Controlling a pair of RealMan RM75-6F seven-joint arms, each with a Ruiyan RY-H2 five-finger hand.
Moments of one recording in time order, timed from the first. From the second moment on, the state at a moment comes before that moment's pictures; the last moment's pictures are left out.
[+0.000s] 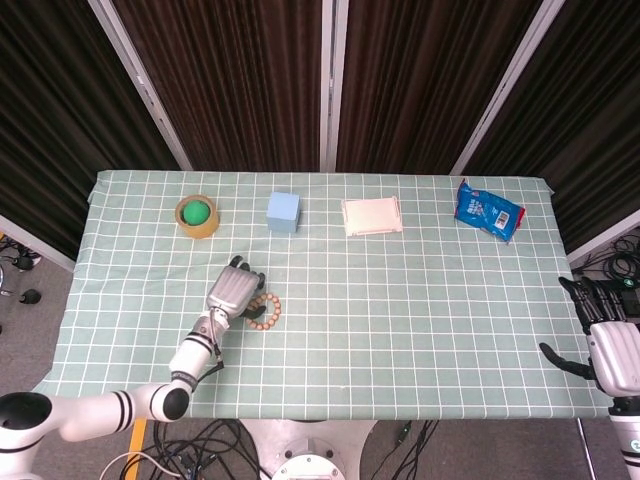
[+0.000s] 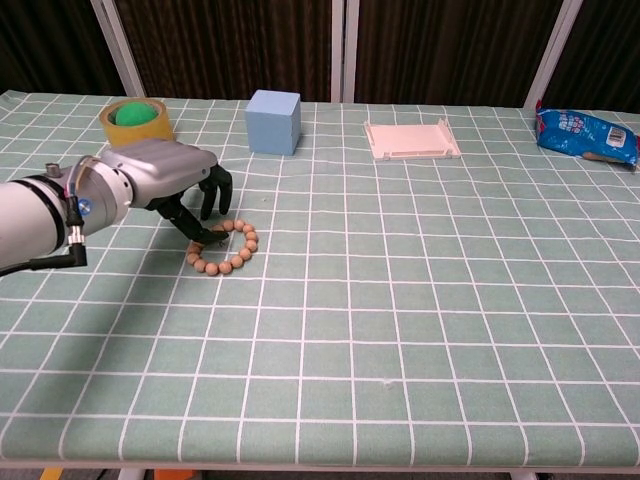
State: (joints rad) left arm -0.79 -1.73 -0.19 -1.34 0.90 0.91 0.69; right arm 0.10 -1.04 0.05 -1.56 -1.58 1.52 0.26
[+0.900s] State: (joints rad) left arm -0.81 -1.75 -0.12 -1.28 0.94 0.94 0.69; right arm 0.09 -1.04 0.06 -1.56 -1.56 1.53 0.26
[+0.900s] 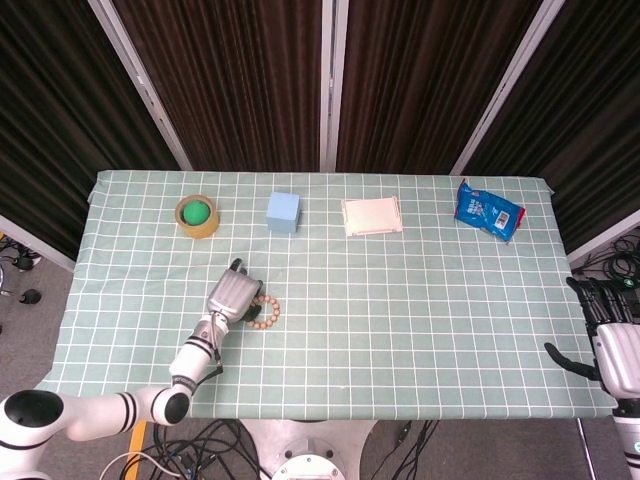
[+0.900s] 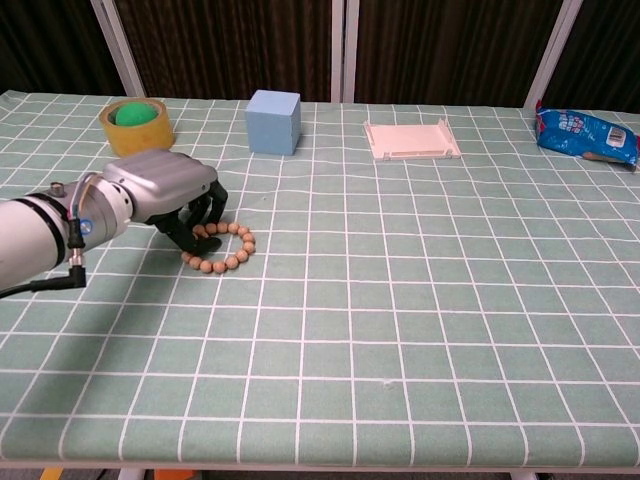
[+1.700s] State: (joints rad) left arm -0.71 -1.45 -0.25 -1.57 1.00 0.70 -0.12; right arm 0.07 -1.03 0.06 -1.58 -1.58 1.57 0.25
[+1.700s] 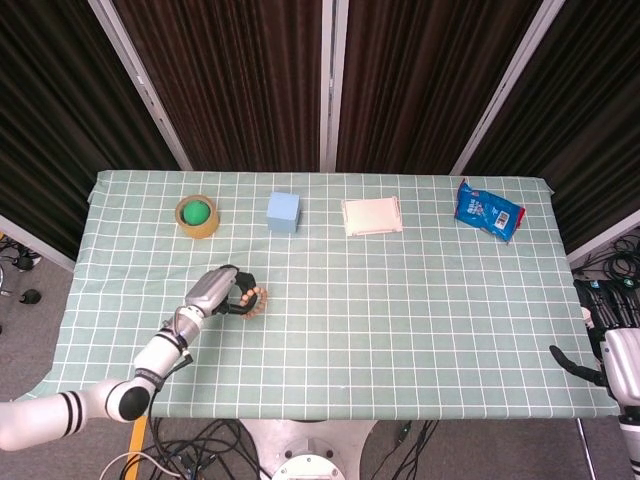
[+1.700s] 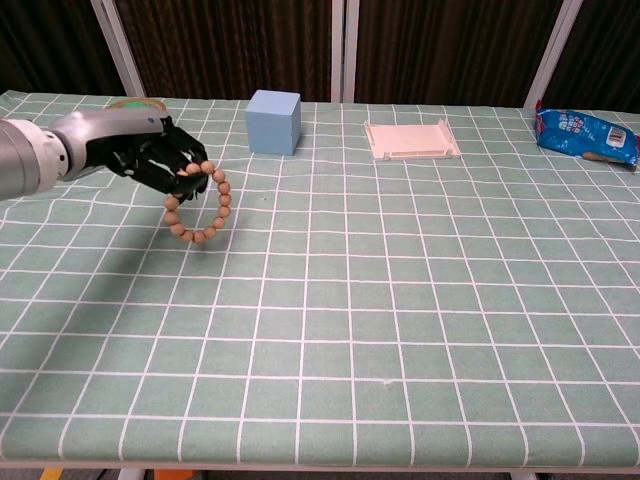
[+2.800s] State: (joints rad) left arm -0.49 -1.38 -0.57 -1.66 1.41 0.31 -1.49; right arm 0.07 -1.02 0.06 -1.60 -1.60 1.58 0.23
